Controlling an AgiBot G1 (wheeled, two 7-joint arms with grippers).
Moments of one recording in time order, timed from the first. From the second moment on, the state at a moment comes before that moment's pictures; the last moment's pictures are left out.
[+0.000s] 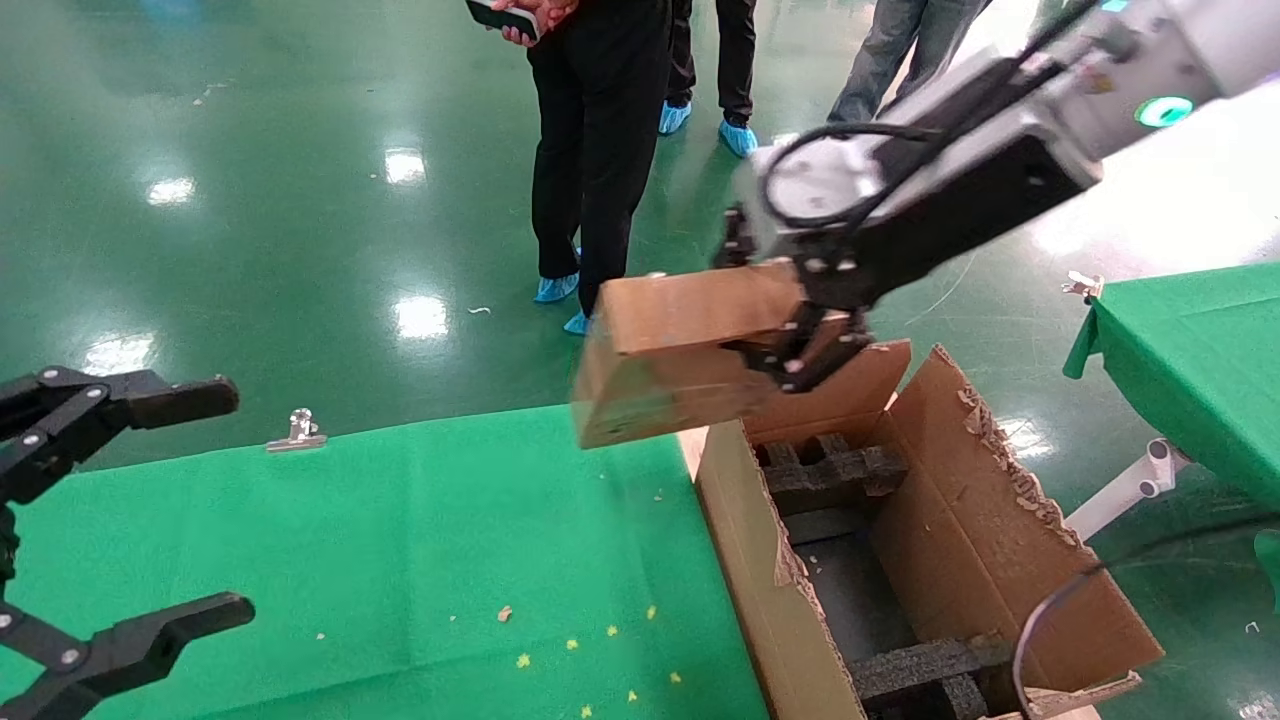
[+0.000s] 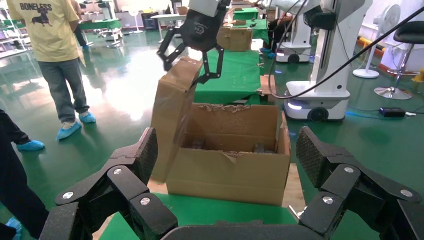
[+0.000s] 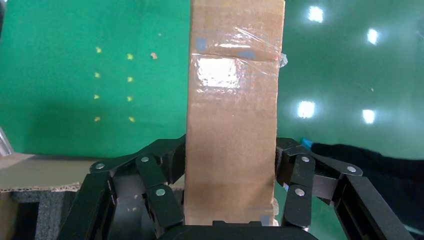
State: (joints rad) left arm -1.09 0.58 0.35 -1.25 0.67 1.46 -0.14; right arm 2.26 -0.81 -1.36 0.85 -1.27 -1.58 -0.01
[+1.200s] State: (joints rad) left arm -1.09 0.58 0.35 -1.25 0.67 1.46 -0.14; right arm 2.30 -0.34 -1.74 0.87 -1.19 -1.34 0.40
